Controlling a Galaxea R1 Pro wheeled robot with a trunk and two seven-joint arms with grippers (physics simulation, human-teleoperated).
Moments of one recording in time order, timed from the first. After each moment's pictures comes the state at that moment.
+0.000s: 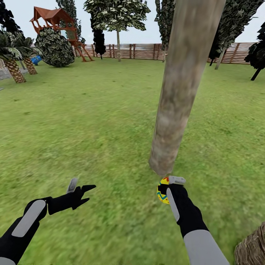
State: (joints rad) left arm -0.43 0.31 -0.03 -1.13 1.32 0.92 -0.09; right arm -0.60 0.17 -0.06 -1.03 -0.02 0.75 -0.29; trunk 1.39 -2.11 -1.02
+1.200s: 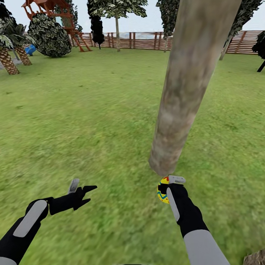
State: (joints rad) left arm -0.43 0.30 -0.04 -1.13 1.32 0.93 -0.09; right arm -0.60 0.17 -0.06 -1.04 -0.02 0.76 -0.29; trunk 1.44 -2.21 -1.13
